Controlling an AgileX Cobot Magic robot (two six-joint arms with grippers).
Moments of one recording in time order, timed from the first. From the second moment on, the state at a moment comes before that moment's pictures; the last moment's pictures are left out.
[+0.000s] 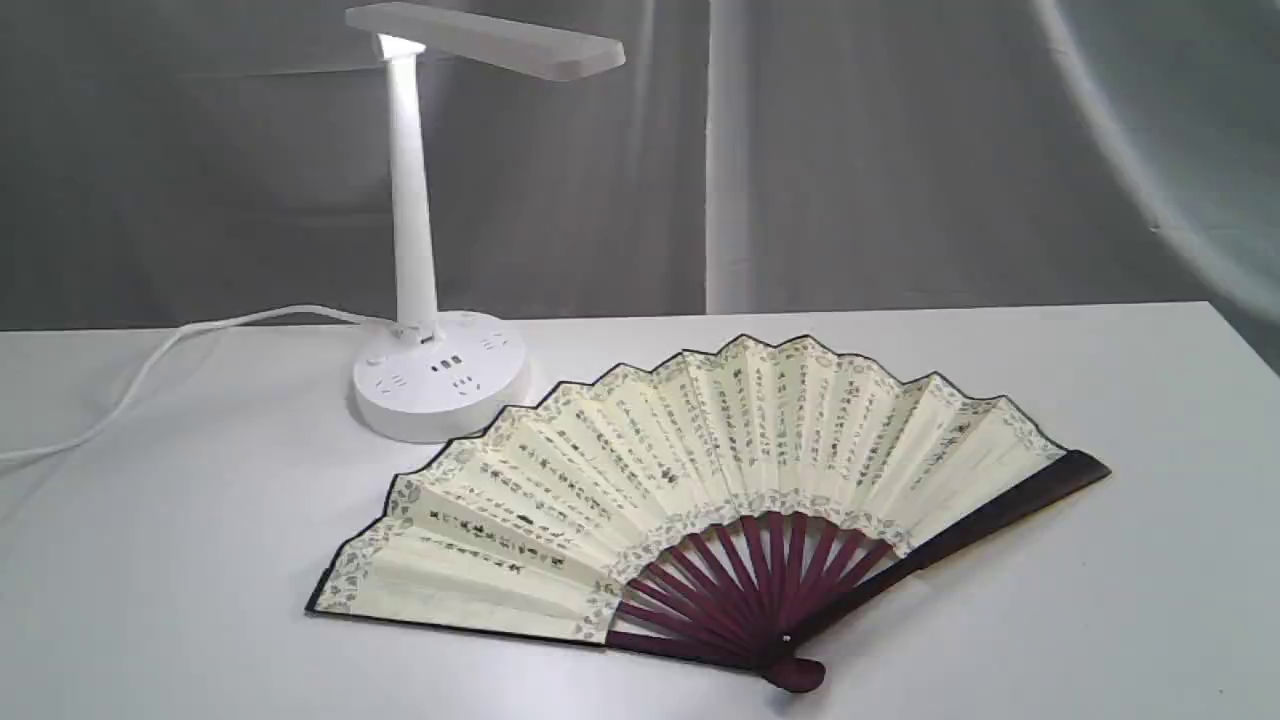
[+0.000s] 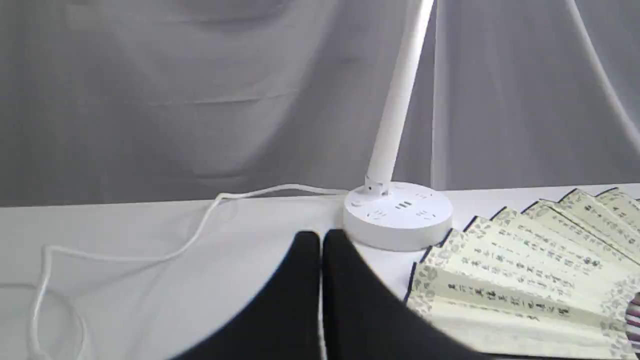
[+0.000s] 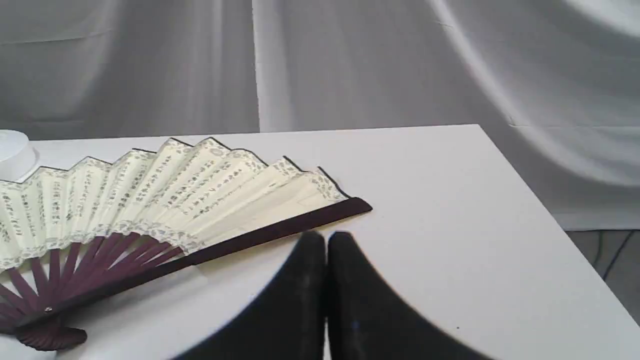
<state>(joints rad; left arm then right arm) -0.09 0.00 0.00 0.14 0.13 -0.15 -0.04 0.01 0.00 0.07 0.22 -0.05</state>
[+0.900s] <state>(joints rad) -0.09 0.00 0.00 0.12 0.22 -0.15 -0.04 0.01 0.00 0.08 0.22 -0.03</state>
